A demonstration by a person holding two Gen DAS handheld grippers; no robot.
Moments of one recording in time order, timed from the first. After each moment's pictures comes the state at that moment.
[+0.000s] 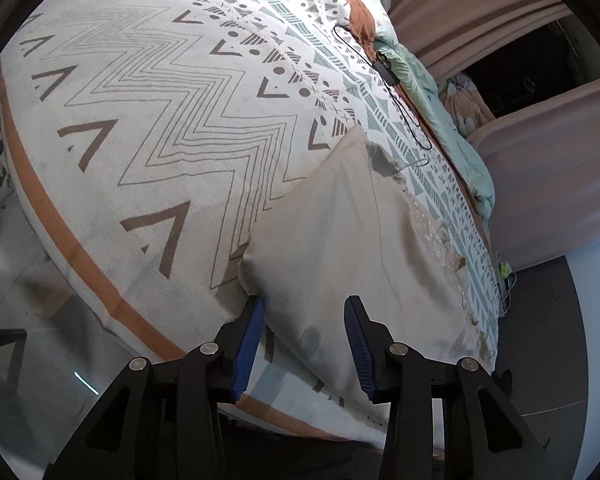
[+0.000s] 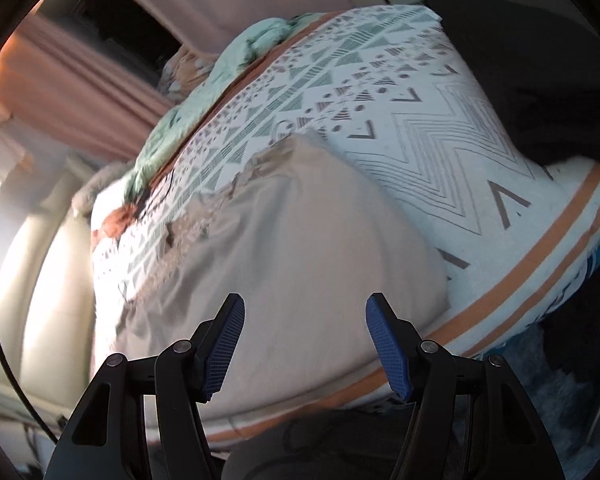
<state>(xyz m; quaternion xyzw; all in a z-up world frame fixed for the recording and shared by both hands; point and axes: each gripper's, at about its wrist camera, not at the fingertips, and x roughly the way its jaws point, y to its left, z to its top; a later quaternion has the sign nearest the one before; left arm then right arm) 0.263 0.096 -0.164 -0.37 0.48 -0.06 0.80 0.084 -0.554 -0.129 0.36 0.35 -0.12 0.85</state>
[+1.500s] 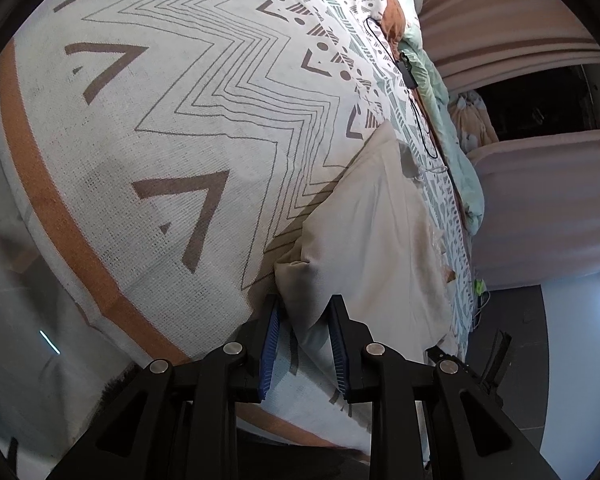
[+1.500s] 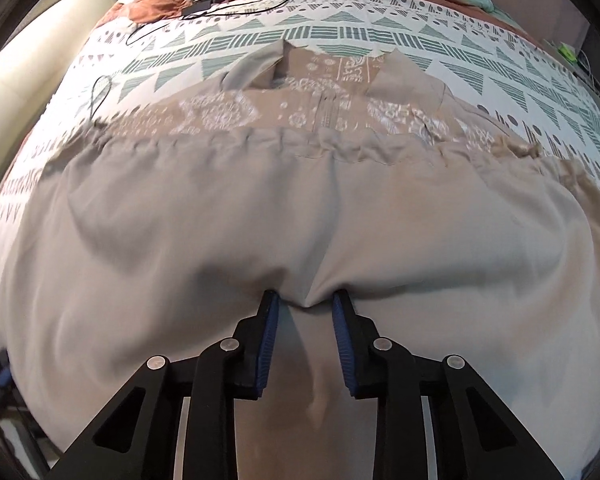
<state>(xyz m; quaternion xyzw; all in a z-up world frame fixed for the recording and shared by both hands) 0.264 0.122 -0.204 -0.45 0.49 -0.08 0.75 0.360 -0.341 -0.195 0.06 0.55 -0.03 0.83</state>
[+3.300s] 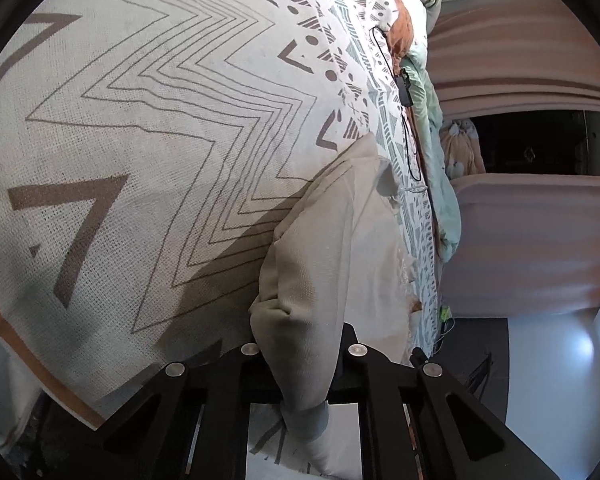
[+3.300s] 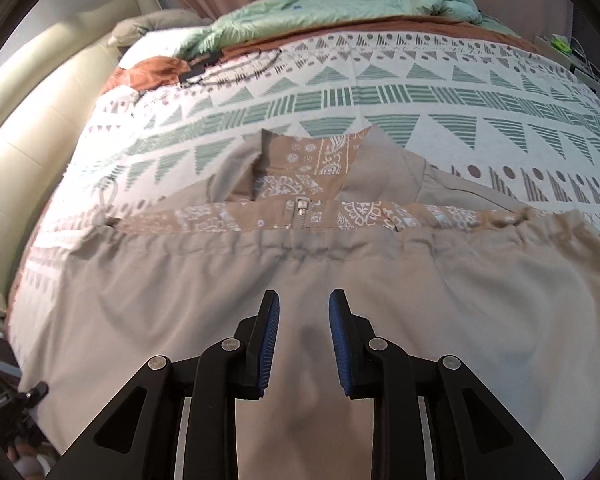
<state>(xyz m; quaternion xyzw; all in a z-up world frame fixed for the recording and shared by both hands) 0.289 0.106 -0.203 -0.53 0.46 -0.09 0.71 0.391 -0.385 -0.157 0.13 0.47 0.00 0.88</state>
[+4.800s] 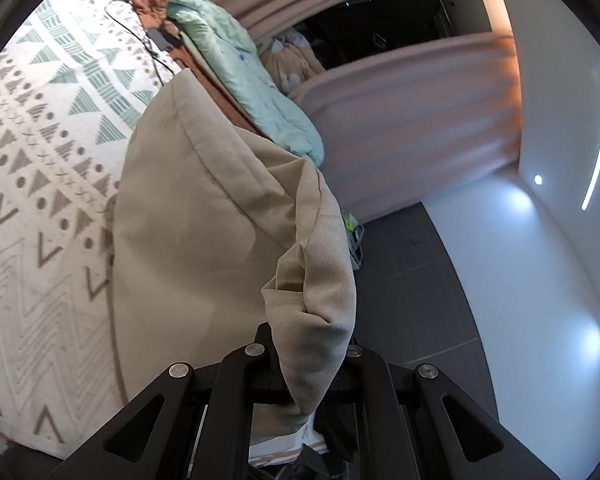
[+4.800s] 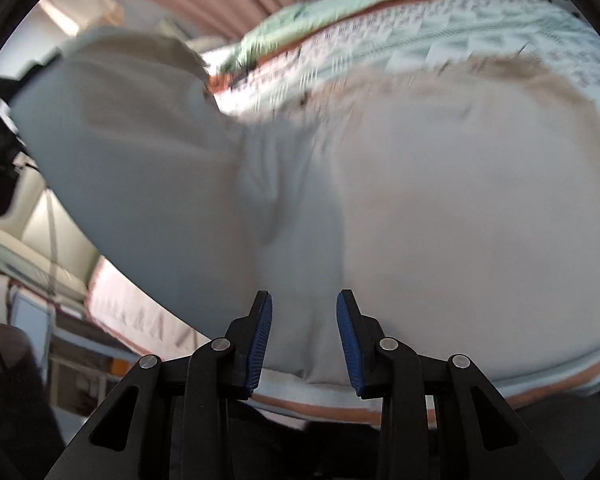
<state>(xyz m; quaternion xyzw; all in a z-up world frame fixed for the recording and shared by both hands) 0.325 -0.116 0.027 -0.41 0.40 -0.34 0.74 0.174 -0.395 -0.156 0.26 0.42 0.07 0.87</state>
